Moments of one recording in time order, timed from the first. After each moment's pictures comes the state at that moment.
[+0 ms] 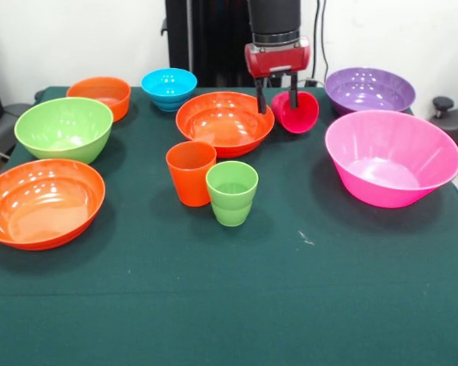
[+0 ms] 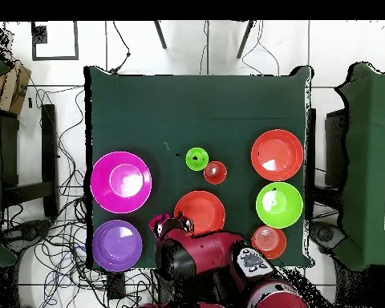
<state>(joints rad) -0.37 -0.62 0.13 2.17 -0.51 -0.16 1.85</state>
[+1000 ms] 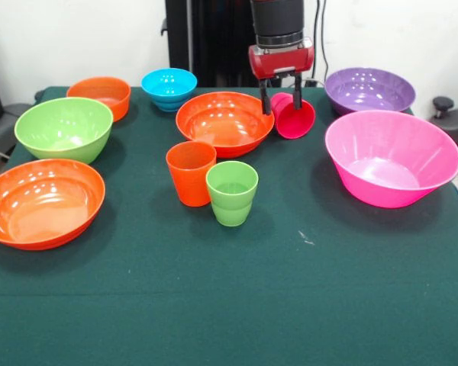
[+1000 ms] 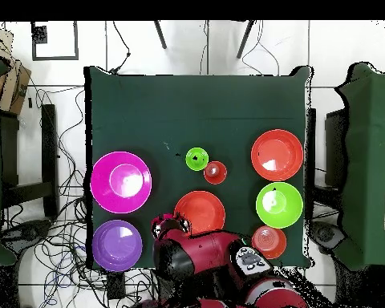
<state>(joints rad) -0.36 -0.61 0.14 2.17 -0.51 -0.17 1.85</state>
